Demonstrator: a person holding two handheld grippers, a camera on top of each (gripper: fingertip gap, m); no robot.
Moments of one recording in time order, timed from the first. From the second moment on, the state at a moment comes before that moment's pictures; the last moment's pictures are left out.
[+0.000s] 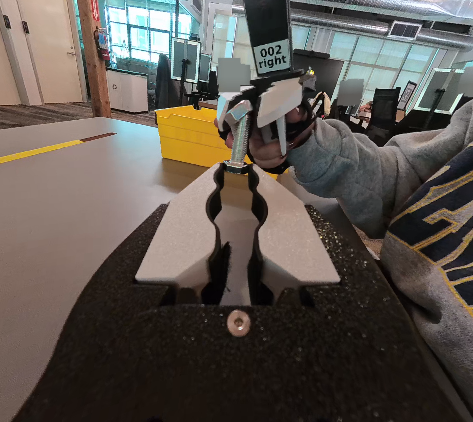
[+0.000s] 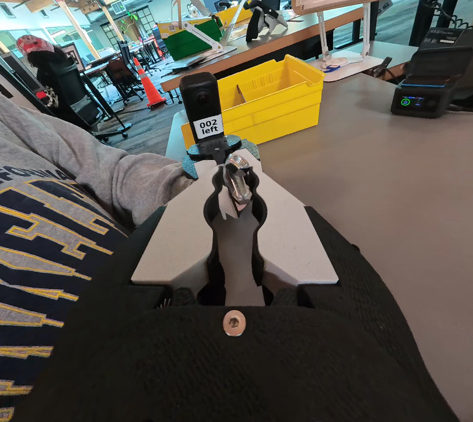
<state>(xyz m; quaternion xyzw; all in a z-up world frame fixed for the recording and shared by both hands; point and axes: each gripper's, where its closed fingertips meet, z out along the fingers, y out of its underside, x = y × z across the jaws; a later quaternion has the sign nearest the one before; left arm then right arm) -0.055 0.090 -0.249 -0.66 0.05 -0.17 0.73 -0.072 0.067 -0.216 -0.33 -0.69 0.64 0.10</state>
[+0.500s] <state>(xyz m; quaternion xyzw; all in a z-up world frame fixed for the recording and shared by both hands) -0.055 0.090 -0.248 -0.66 0.05 -0.18 0.73 -0.072 0.068 -0.208 -0.31 -0.66 0.67 0.12</state>
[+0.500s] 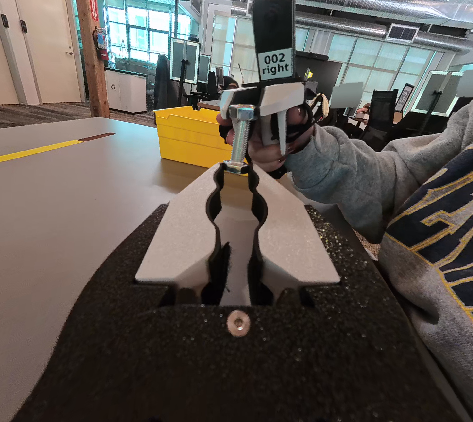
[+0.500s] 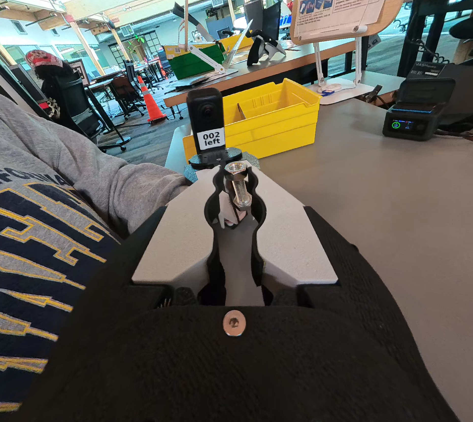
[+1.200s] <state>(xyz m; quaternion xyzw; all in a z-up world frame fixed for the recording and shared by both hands) -0.065 0.088 -0.245 -0.65 0.02 -0.16 0.74 -0.083 0.068 -0.205 -0.36 -0.59 0.66 0.29</state>
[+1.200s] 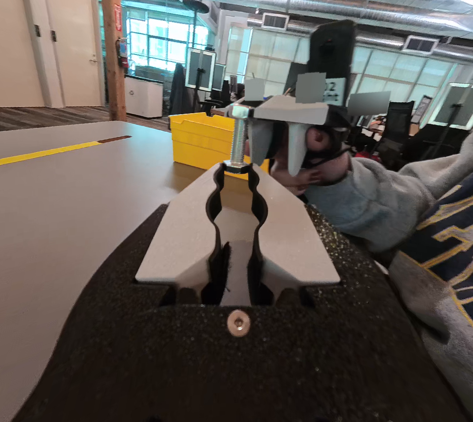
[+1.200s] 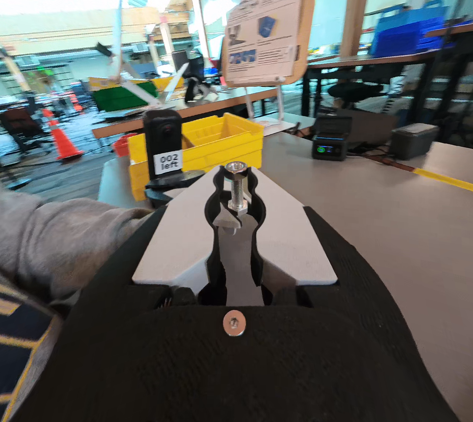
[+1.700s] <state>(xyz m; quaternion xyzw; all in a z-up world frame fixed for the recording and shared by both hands) -0.066 0.091 -0.250 -0.66 0.01 -0.14 0.74 -0.085 0.072 -0.207 -0.41 -0.55 0.62 0.39</state>
